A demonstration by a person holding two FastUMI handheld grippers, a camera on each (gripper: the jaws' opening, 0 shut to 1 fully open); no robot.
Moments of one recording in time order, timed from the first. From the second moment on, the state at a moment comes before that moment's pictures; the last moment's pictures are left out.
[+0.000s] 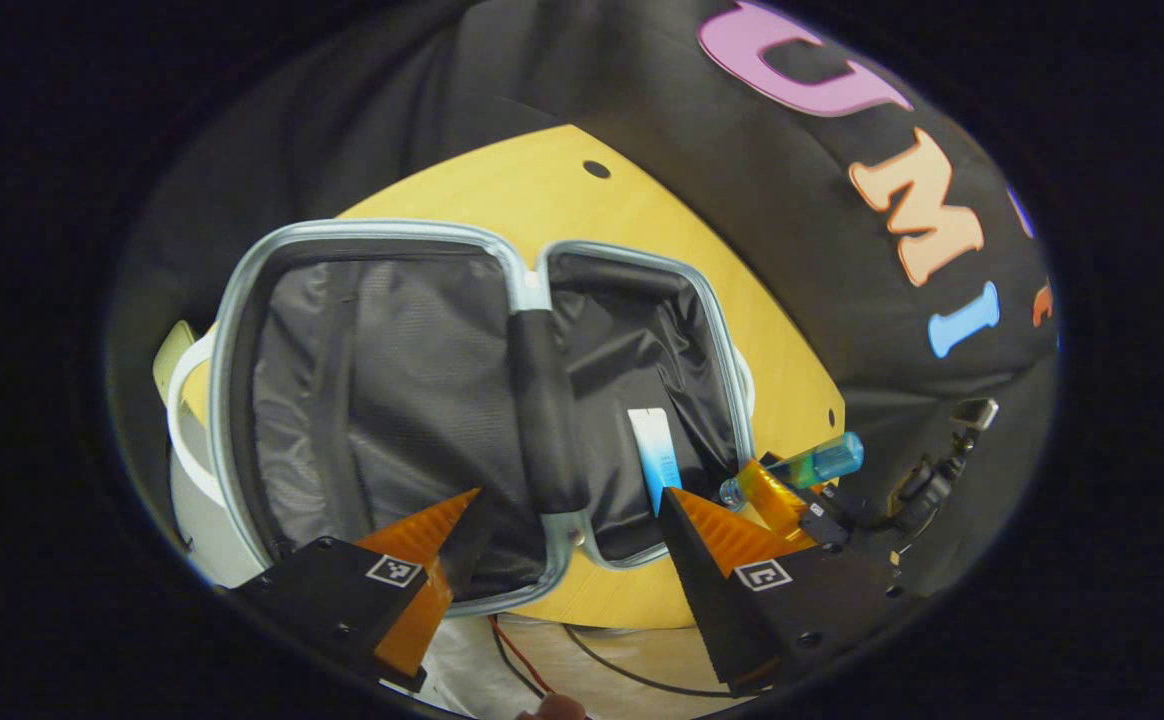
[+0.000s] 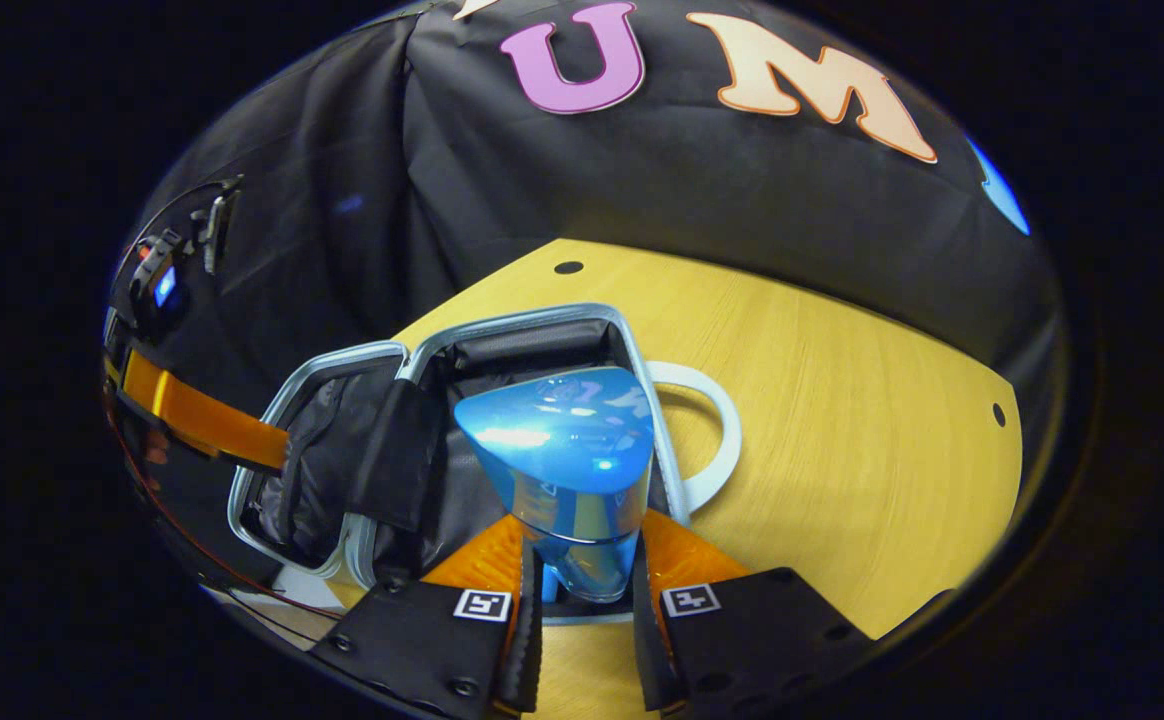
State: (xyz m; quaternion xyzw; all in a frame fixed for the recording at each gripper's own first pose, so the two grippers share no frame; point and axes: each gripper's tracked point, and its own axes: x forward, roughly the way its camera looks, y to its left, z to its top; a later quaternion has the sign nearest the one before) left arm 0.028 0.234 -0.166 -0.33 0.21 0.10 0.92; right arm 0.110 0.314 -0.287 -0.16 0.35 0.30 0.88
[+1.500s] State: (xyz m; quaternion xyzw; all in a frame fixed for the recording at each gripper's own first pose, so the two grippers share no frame) left arm -0.099 0.441 -0.260 -0.53 0.12 0.30 0.79; right arm 0.119 0.339 -0.330 -0.12 0.41 0.28 0.86
